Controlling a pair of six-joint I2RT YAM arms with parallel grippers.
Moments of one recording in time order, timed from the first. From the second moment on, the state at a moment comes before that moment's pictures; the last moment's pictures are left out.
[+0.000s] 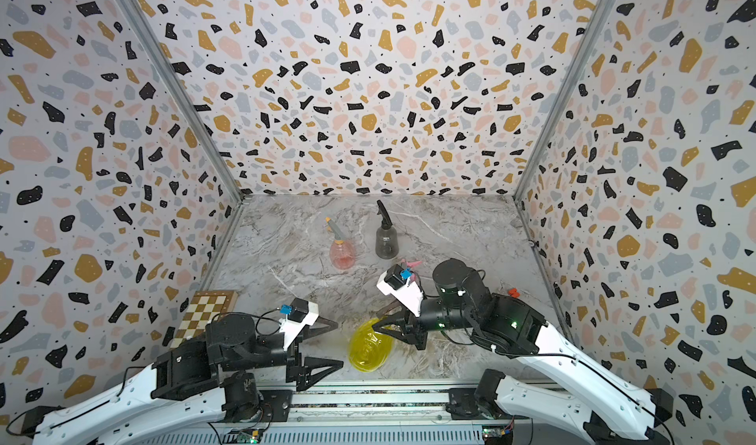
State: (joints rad) left arm -1.13 0.53 0.67 -0.41 0.31 -0.29; right arm 1.00 0.88 1.13 -0.71 -0.54 0.11
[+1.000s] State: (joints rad) left arm -1.13 0.49 0.66 -0.32 0.49 -0.29; right arm 1.19 1.06 1.30 -0.42 -0.57 0.14
